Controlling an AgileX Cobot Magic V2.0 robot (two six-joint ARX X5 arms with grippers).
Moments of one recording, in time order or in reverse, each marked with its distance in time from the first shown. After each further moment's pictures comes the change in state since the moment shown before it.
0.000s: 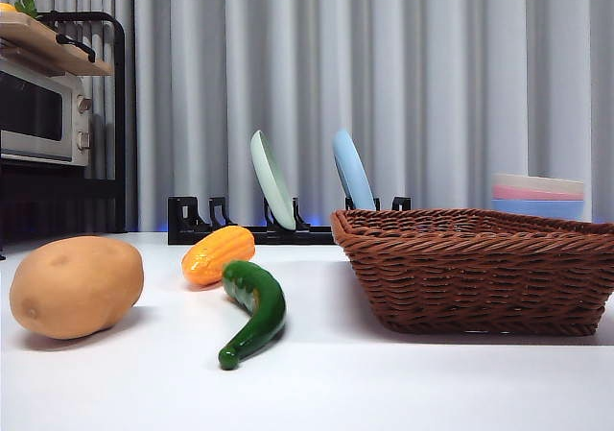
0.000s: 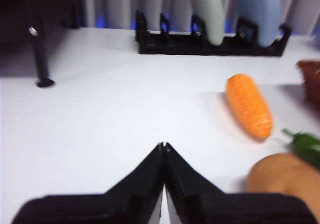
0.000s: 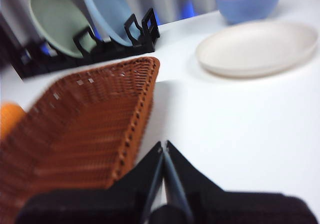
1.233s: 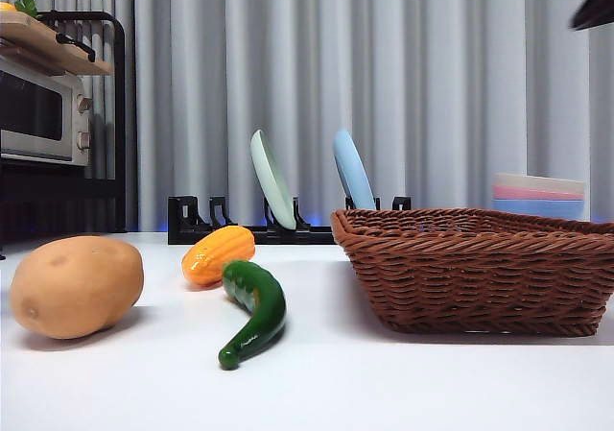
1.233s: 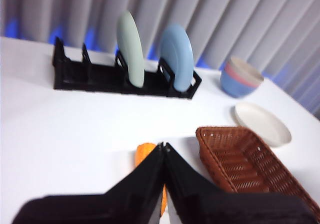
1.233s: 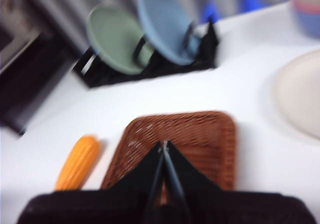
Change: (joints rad) left arm 0.000 0.714 0.710 -0.068 0.280 -0.145; right arm 0.000 0.896 0.729 0.002 -0.272 -0.027
